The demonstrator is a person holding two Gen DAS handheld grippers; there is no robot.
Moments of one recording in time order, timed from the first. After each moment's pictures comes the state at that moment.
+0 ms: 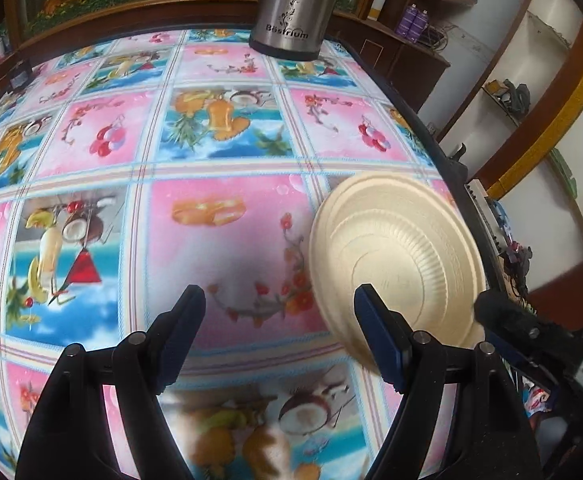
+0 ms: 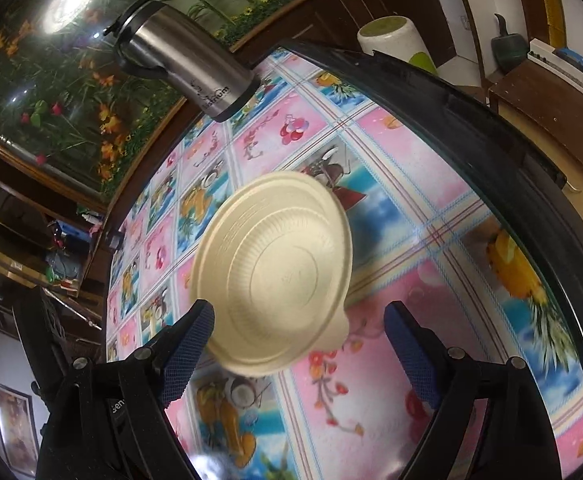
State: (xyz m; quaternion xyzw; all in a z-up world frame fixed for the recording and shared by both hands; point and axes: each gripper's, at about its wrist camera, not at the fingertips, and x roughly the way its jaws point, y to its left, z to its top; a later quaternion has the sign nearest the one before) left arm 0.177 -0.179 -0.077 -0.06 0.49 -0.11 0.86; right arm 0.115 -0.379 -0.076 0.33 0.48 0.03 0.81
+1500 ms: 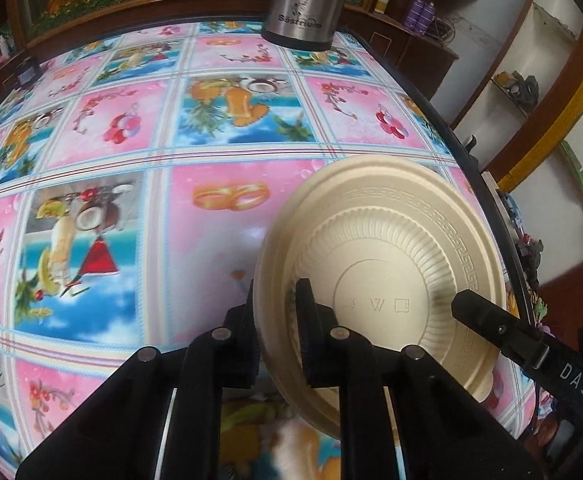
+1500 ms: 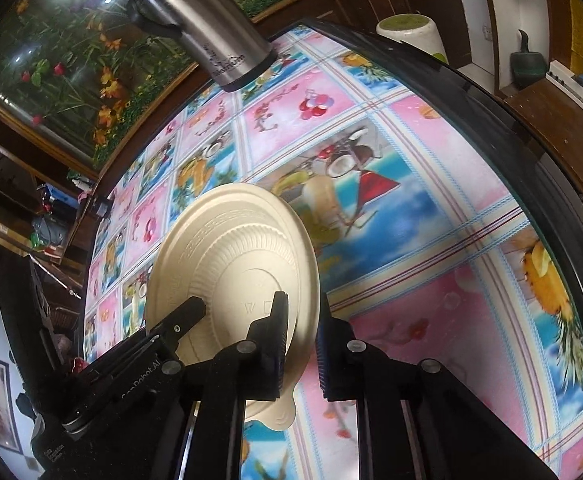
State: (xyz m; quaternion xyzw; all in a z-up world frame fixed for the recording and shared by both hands) left arm 0.171 -0.164 -0.088 -0.05 0.50 -0.09 0.86; right arm 0.127 -0.341 -0.079 0.27 0.50 0.05 0.82
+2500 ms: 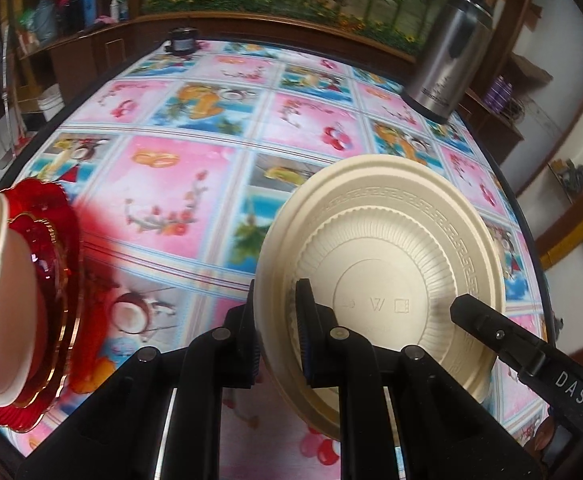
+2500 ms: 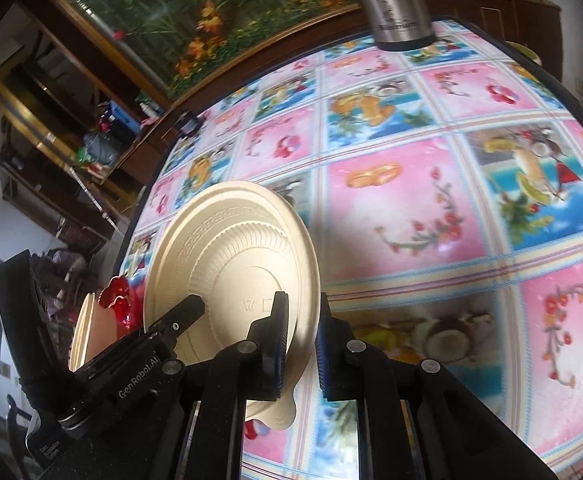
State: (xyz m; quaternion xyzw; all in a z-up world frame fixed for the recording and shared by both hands) left arm 0.098 -0.010 -0.076 -0.13 0.45 0.05 0.88; right arm 0.109 -0.181 -0.056 0.18 0.49 0.19 0.83
